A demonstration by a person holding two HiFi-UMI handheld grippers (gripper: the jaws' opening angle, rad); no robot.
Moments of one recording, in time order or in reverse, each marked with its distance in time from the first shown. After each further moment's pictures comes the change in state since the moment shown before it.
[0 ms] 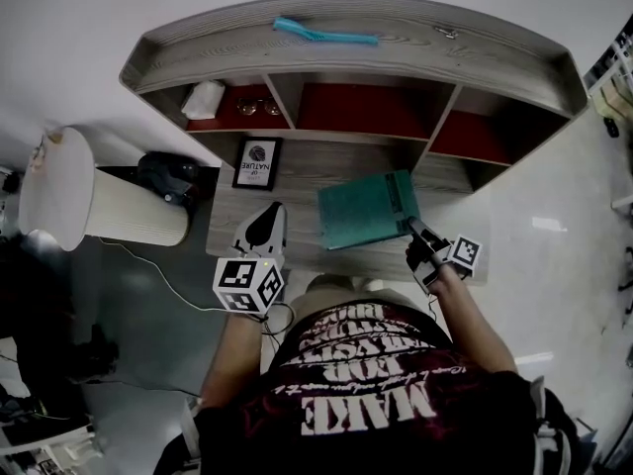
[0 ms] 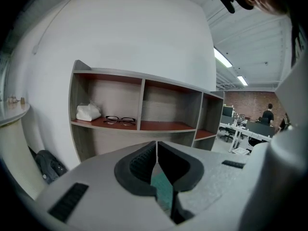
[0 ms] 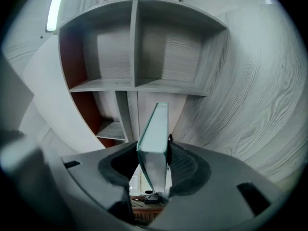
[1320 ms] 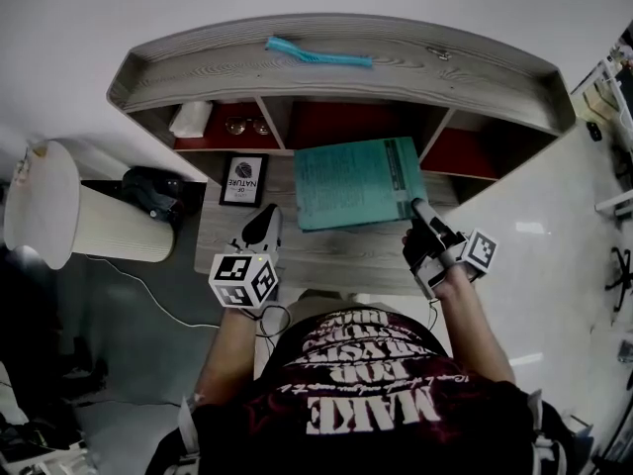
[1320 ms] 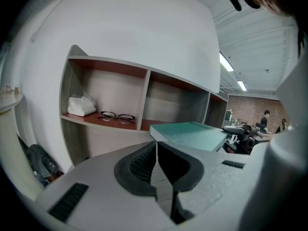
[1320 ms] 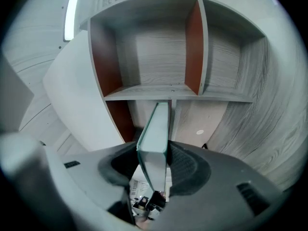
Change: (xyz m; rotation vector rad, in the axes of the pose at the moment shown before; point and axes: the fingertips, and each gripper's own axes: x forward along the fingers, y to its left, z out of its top) left arm 0.047 0.018 0.003 -0.062 0.021 -0.053; right arm 0.017 0.177 0.040 -0.010 -0.093 0.227
